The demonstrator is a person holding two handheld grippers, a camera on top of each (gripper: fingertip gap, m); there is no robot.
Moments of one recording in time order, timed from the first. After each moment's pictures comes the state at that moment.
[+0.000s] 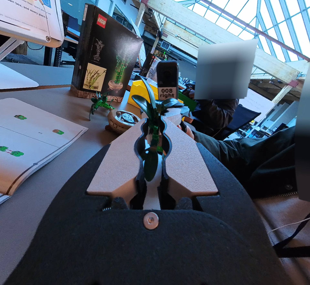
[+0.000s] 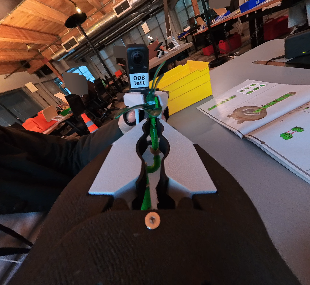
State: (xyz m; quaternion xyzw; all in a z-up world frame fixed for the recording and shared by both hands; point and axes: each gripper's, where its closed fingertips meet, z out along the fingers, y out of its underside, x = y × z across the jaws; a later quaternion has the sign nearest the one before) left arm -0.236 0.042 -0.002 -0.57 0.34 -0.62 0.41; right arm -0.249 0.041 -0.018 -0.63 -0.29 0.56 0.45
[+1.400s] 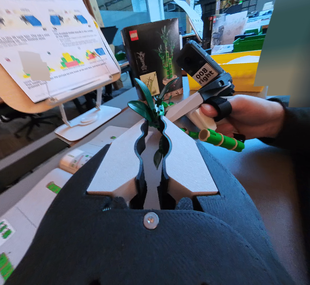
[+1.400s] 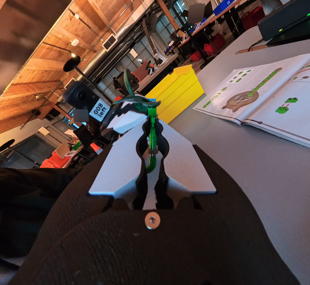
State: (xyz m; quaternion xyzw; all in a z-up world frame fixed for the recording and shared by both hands) left arm -0.231 0.057 -0.009 -0.56 0.44 -0.33 0.61; right arm -0.242 0.057 -0.021 -0.66 -0.16 0.60 0.42
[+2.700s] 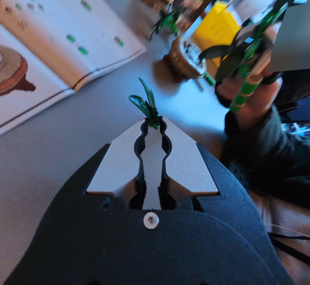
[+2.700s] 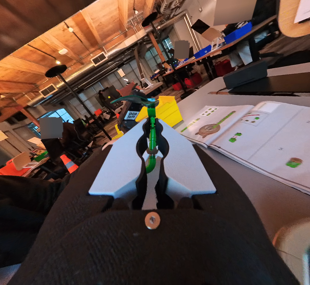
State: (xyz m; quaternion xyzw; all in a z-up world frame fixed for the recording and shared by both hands) left arm -0.262 0.072 -0.103 -0.80 0.30 -0.46 0.26; right arm -0.190 0.069 0.009 -0.63 -0.16 0.54 0.53
